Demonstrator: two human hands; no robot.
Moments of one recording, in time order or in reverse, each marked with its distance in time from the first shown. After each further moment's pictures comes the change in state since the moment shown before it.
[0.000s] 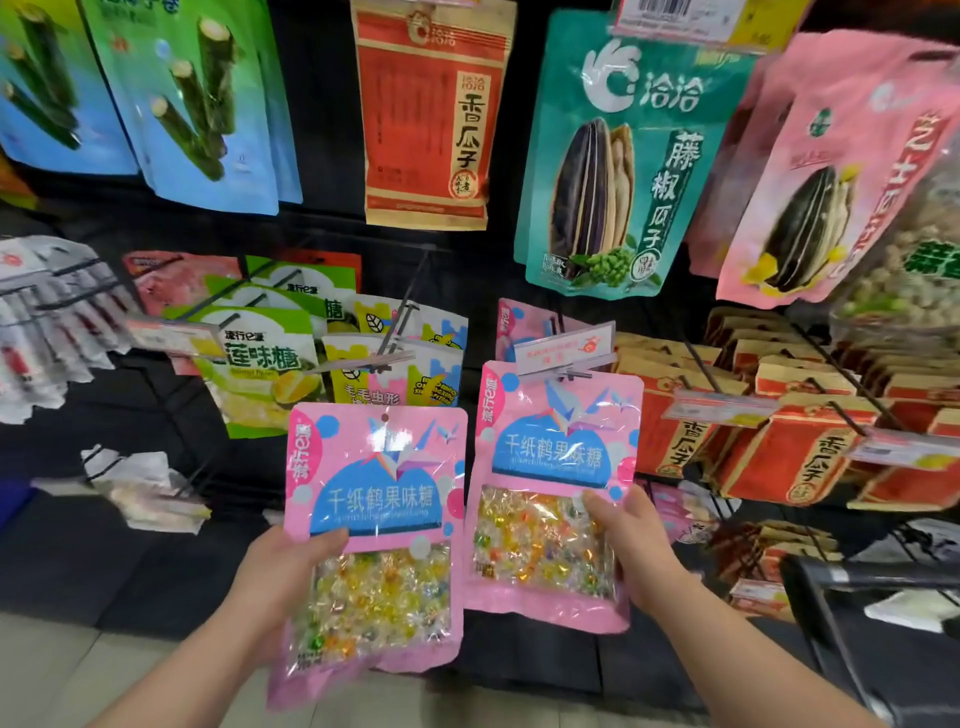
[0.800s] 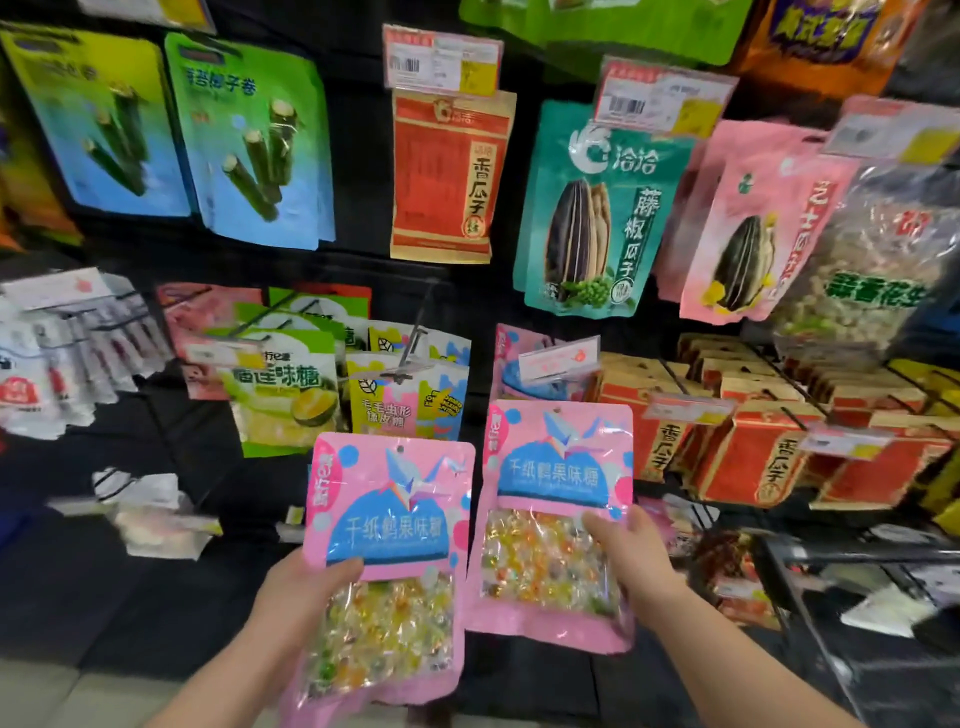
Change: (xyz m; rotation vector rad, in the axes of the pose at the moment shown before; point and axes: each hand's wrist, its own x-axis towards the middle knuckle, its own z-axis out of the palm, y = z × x) left_hand -0.030 -0.026 -0.025 0.014 -0.058 0.090; right_hand -0.060 0.009 -0.001 -0.111 0.054 -0.109
